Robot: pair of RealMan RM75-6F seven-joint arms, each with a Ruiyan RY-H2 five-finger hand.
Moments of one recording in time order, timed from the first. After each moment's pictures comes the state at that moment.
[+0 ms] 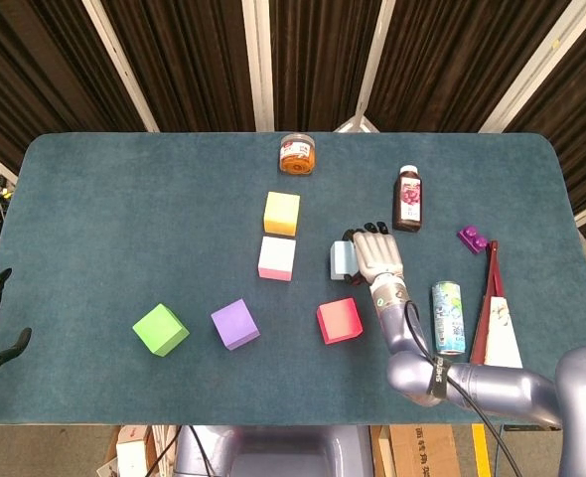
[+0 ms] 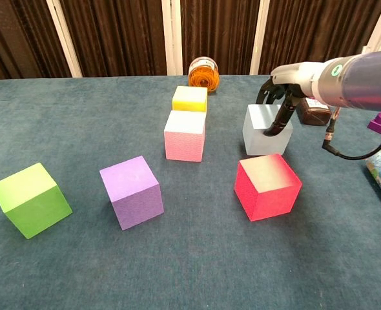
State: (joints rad) left arm -0.07 -1.16 -0.11 -1.70 1.35 1.51 0.21; right arm 1.07 -1.49 0.30 -1.63 -0.18 1.08 -0.72
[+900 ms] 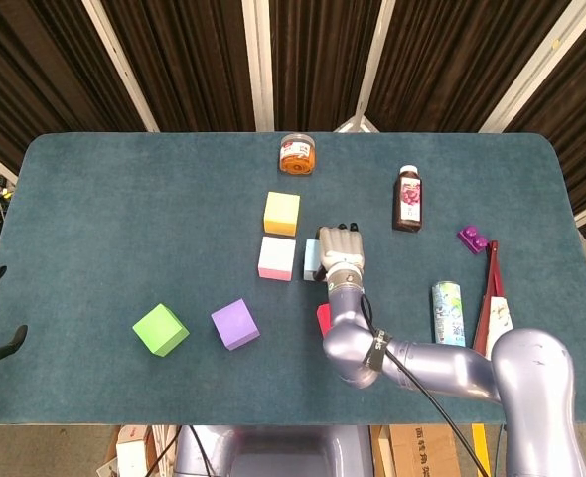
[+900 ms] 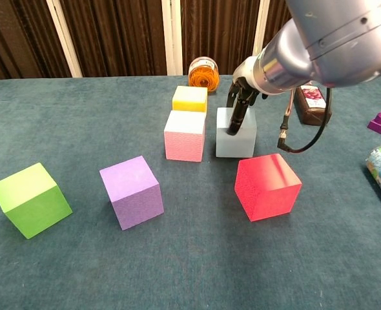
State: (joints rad) left arm -0.08 -1.15 -0.12 -1.69 1.30 1.48 0.21; right arm 1.29 -1.64 0.48 -1.46 0.24 1.15 -0.99
